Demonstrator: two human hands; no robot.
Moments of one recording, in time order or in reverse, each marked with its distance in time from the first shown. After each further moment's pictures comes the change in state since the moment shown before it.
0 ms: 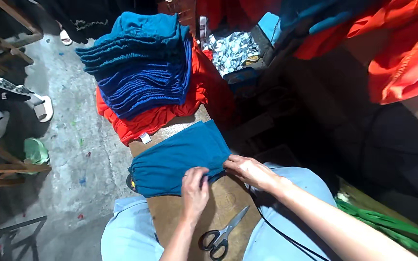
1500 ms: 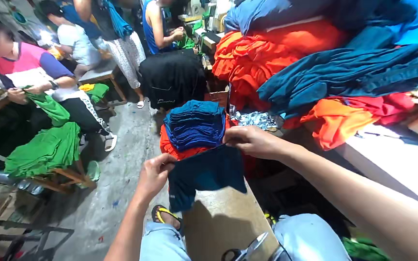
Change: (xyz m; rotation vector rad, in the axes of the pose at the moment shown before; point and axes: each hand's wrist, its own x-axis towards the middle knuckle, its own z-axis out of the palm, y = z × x) left_hand 0.041 0.078 -0.287 0.101 0.035 0.122; right_hand 0.077 -0.183 -0.196 0.029 0.148 -0.260
